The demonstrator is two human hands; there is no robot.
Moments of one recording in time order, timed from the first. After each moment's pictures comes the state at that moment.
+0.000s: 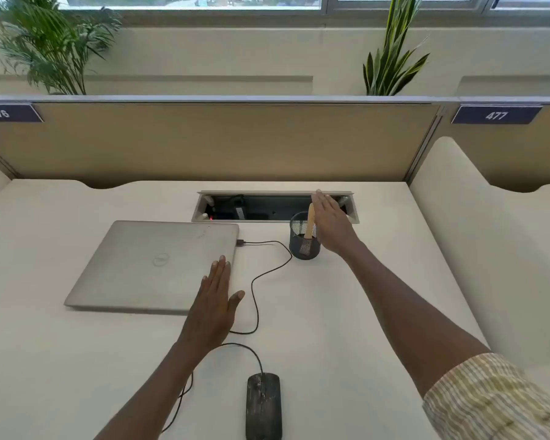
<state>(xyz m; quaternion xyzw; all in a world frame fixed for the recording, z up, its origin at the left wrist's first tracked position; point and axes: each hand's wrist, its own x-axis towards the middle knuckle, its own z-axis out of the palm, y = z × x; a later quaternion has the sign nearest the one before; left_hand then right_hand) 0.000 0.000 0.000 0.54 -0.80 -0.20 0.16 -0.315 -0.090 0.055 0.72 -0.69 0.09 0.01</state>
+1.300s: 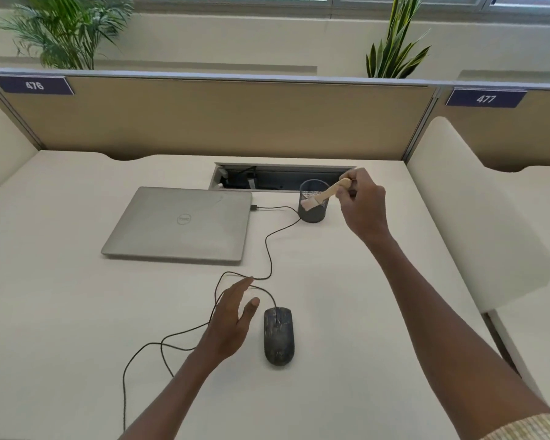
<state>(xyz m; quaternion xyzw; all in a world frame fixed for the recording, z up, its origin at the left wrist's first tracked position) 0.035 0.131 -0.013 0.51 -0.72 -0.38 0.27 -0.264 0.047 0.133 0.57 -0.68 0.47 -0.04</state>
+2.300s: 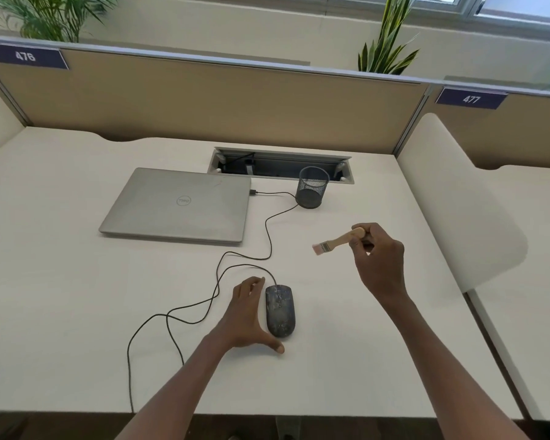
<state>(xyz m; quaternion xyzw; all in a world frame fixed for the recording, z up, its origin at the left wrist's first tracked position) 0.033 0.148 -0.054 0.48 -0.79 -0.37 0.07 -0.229 0.181 0.097 0.55 -0.71 0.44 -0.02</state>
